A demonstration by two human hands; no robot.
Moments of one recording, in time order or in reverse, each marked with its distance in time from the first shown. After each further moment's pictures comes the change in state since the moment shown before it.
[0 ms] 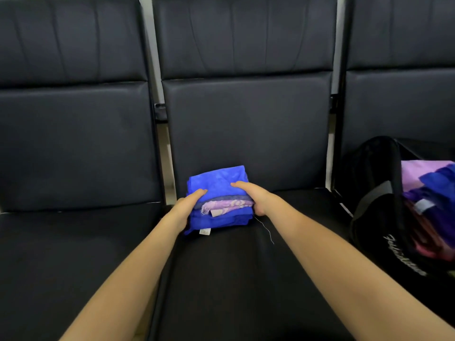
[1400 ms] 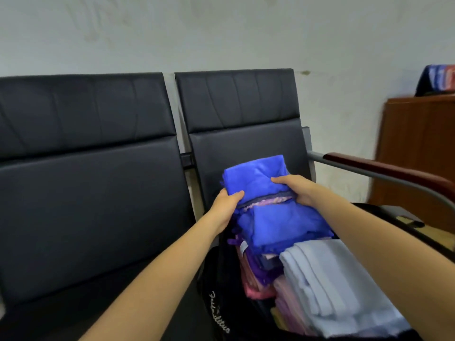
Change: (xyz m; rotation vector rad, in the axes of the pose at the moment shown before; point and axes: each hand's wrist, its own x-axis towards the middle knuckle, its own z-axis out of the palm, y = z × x) left_hand -0.091 0.089 0.460 0.024 -0.490 0.387; right_hand -0.218 -0.083 -0.418 0.018 0.457 -0.352
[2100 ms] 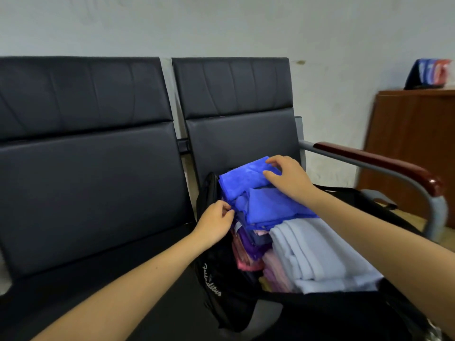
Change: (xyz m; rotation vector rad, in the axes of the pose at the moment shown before) left_hand -0.079 -0.031 -0.024 0.829 -0.031 0.196; right_hand -0.075 0.003 0.021 -0.836 0.358 -0.568
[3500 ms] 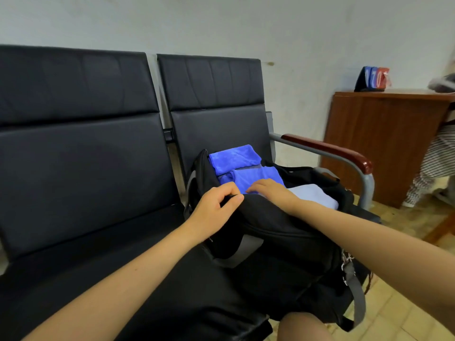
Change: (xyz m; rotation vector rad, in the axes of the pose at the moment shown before) left_hand -0.121 0.064 -0.033 -0.300 -0.075 0.563; right_hand -0.118 -0.014 -0.032 -0.352 -0.463 -0.064
